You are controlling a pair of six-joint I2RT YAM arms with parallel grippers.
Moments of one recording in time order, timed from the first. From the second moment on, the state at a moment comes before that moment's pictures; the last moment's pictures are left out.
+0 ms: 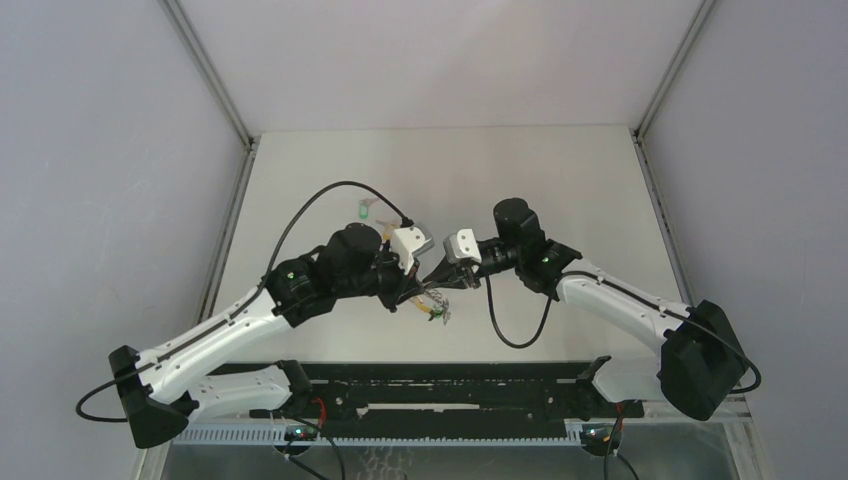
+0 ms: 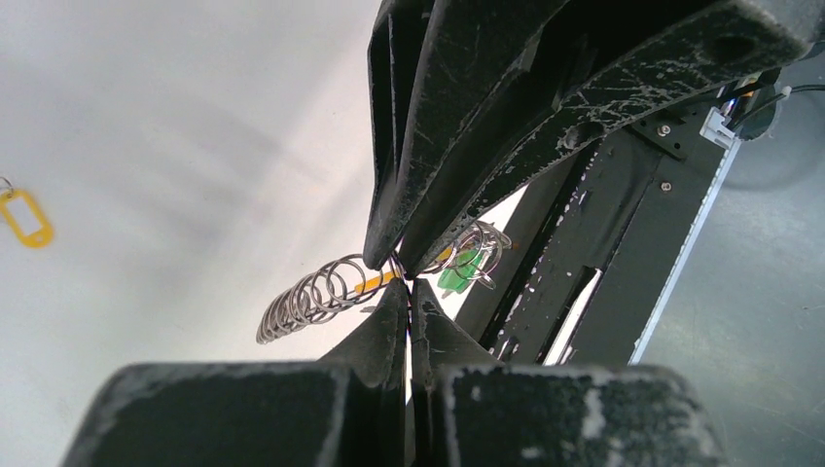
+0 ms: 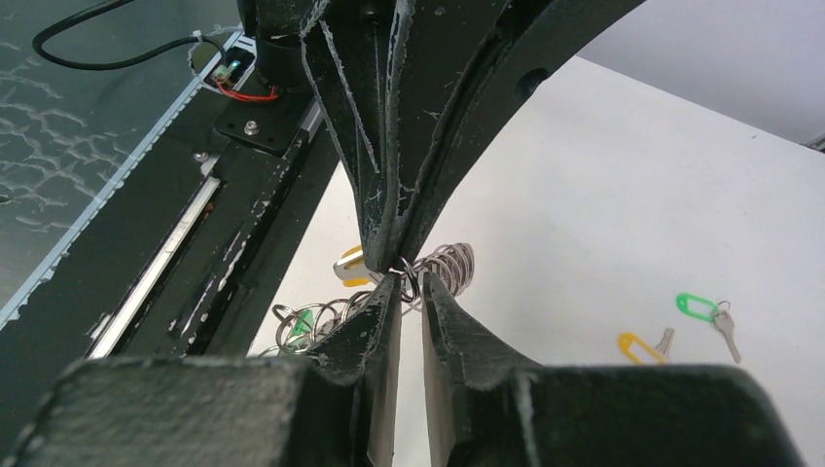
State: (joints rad) left arm -0.94 1.03 1.02 -0.59 0.17 -0.08; right arm 0.71 1.29 0.86 0.04 -1.06 -0.56
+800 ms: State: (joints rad) left arm -0.94 0.89 0.95 -0.48 0.06 -0.09; right arm 0.66 1.23 0.83 0.12 -1.06 -0.47
